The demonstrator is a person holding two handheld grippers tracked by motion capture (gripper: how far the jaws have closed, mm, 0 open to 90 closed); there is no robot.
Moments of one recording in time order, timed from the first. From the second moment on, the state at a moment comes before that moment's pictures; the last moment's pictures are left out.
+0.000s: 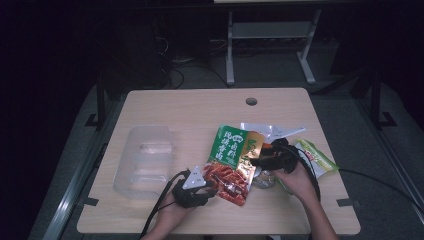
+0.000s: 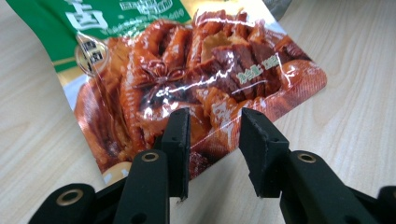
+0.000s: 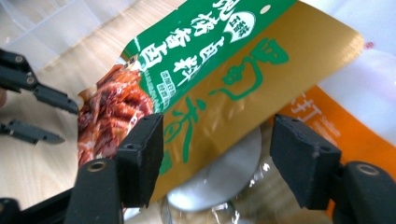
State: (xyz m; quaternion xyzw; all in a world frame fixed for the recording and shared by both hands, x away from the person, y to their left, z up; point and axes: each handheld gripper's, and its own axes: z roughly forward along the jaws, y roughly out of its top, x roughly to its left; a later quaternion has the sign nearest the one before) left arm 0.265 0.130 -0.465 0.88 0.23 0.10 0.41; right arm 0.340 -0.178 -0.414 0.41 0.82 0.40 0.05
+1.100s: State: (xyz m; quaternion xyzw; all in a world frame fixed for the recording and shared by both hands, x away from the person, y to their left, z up) left arm 0.271 0.135 -0.458 0.85 0.26 0.10 0.45; right arm 0.337 -0.151 -0.406 0.32 0.83 0.46 0.01
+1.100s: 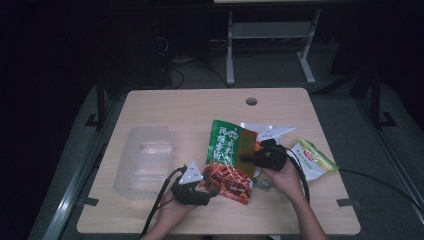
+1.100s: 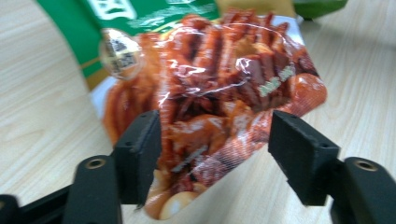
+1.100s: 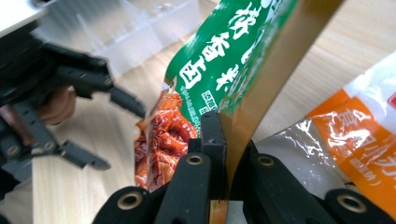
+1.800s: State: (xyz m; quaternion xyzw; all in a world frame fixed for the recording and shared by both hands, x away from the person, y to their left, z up) left arm 0.284 0.129 -0.457 0.83 0.27 0.08 0.47; right arm 0.313 -0.172 -0.389 0.22 0.84 0.50 -0.01
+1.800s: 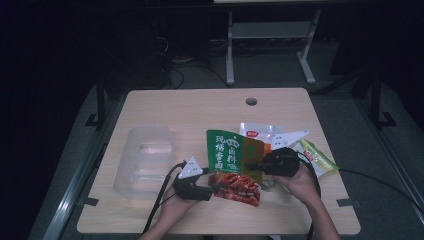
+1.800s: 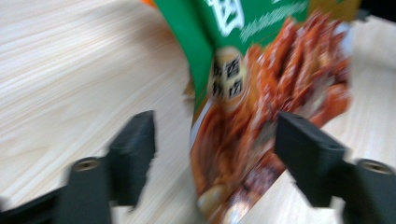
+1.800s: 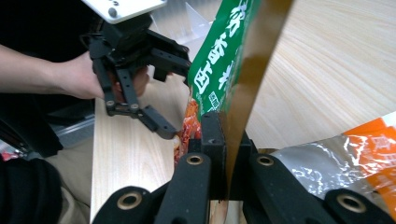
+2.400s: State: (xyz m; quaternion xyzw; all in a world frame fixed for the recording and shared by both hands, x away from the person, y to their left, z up) left arm 0.284 0.130 -0.450 0.83 0.26 0.06 0.49; right arm 0.322 -0.168 -0.403 0.30 0.81 0.51 -0.02
